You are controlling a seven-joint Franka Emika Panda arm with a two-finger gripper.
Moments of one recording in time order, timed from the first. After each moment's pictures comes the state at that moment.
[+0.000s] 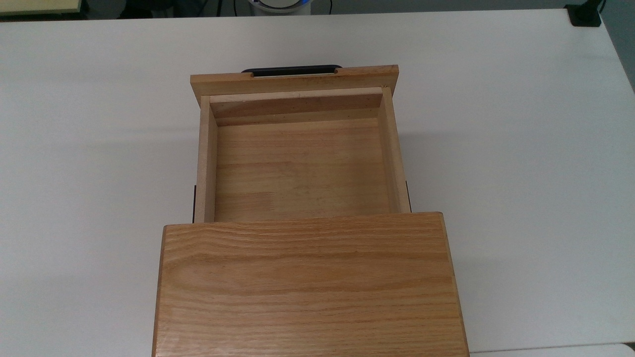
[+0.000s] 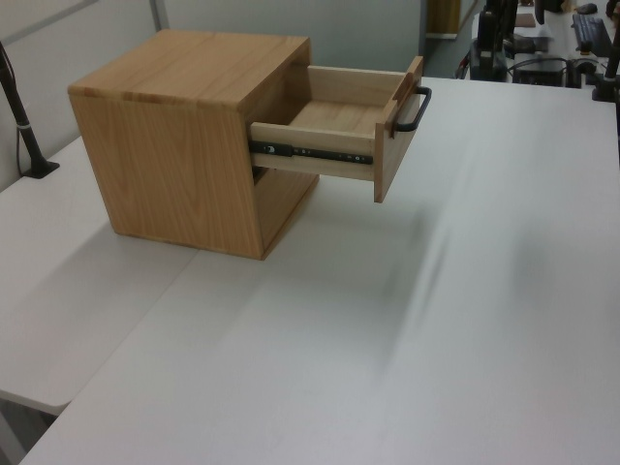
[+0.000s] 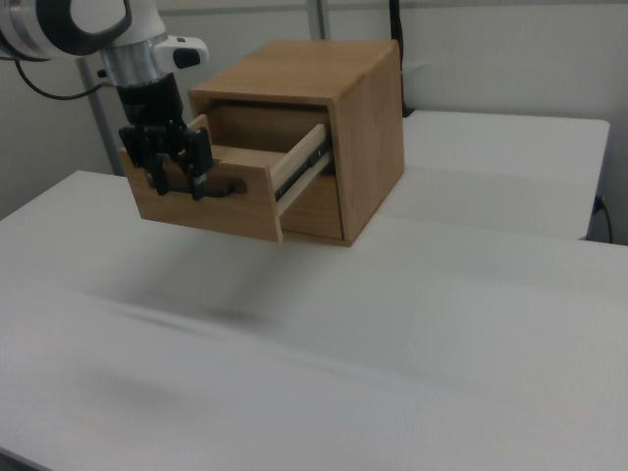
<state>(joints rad) 0.12 -0.12 -0.12 -1.70 -0.08 1.59 -0.01</state>
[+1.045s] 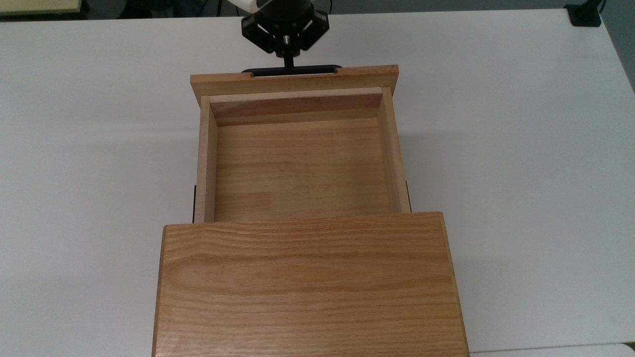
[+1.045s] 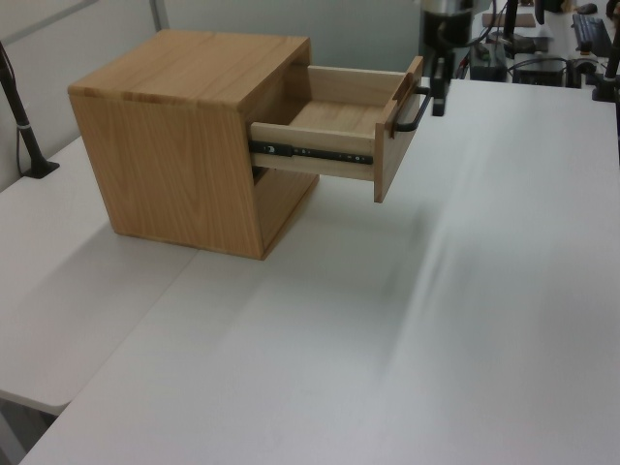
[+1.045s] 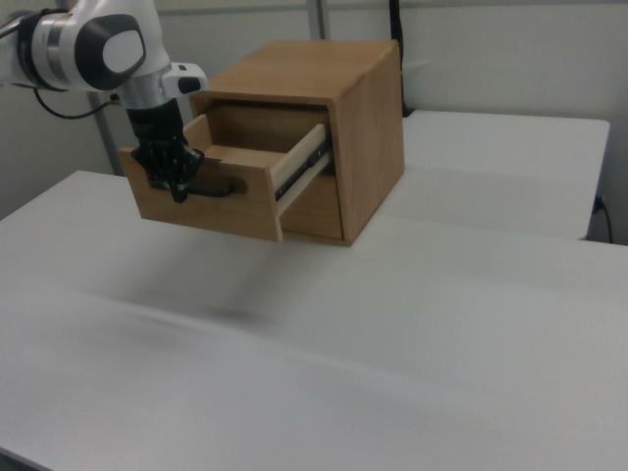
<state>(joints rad) 0.19 0.07 -0.07 -1.65 0.01 1.76 0.00</state>
